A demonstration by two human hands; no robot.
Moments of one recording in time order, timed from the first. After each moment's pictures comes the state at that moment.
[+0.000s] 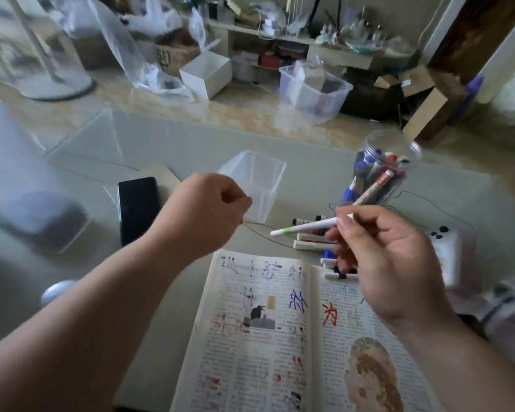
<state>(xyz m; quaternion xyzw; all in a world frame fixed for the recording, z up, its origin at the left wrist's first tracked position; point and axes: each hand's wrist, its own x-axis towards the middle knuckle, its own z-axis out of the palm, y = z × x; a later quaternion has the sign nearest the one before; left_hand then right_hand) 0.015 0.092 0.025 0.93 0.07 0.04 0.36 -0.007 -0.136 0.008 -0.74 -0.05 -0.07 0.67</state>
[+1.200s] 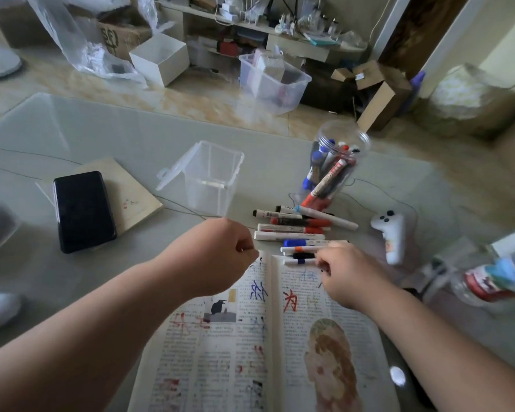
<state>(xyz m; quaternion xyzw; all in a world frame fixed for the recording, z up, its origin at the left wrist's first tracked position) 0.007 0.041 -0.002 0.95 -0.06 -0.12 0.29 0.033 -0.212 -0.059 -0.99 -0.07 0.12 0.02</state>
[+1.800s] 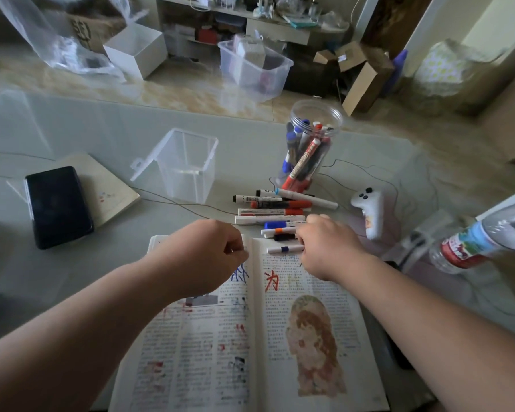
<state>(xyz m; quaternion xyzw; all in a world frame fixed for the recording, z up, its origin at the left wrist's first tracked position) -0.009 0.017 -0.007 0.95 -0.10 -0.14 0.24 0.032 -0.209 -0.049 -0.98 -0.11 0.13 -0.05</state>
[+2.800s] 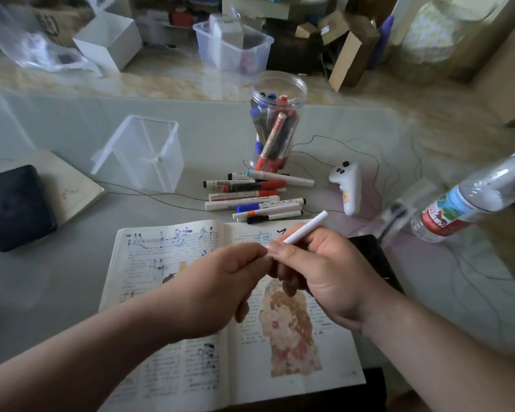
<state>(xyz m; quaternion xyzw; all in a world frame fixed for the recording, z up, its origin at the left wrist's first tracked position) -0.053 -0.044 -0.021 0.80 -0.10 -0.28 0.52 -0.061 -0.224 -0.015 -0.70 0.05 0.17 0.70</state>
